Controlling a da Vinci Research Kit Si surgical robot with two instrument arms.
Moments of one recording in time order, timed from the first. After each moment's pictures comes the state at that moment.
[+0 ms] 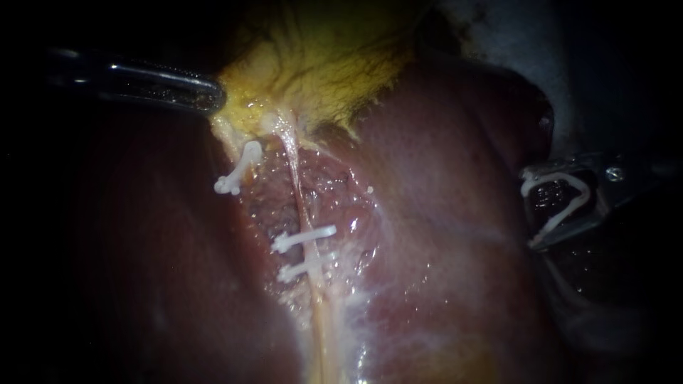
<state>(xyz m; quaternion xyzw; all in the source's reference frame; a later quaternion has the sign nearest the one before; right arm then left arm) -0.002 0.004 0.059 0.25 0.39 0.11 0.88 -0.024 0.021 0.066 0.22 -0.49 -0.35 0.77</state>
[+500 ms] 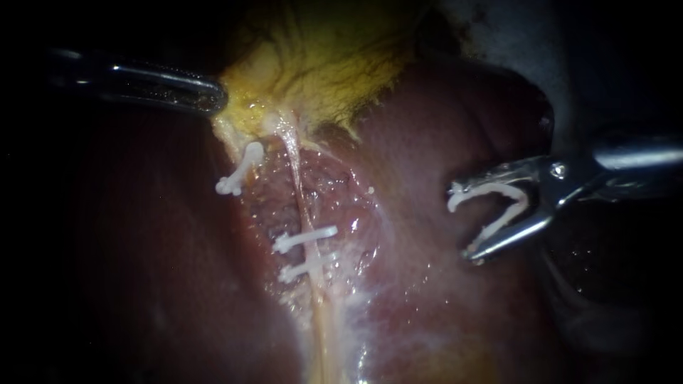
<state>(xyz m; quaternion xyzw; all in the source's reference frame) 0.005 0.005 0.060 0.35 0.49 0.19 0.78 -0.024 0.021 0.067 0.22 -0.49 -0.35 0.77</state>
